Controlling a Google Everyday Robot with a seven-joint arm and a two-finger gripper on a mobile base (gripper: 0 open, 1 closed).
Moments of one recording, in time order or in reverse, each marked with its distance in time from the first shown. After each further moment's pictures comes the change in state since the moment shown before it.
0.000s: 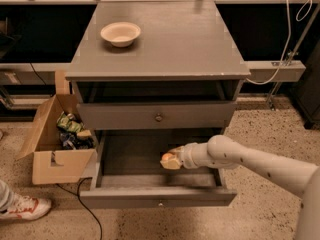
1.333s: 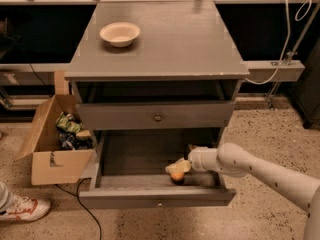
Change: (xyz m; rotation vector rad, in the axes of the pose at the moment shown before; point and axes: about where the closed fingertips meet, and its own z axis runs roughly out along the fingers) arm 0.029 -0.040 0.002 0.070 -0.080 0.099
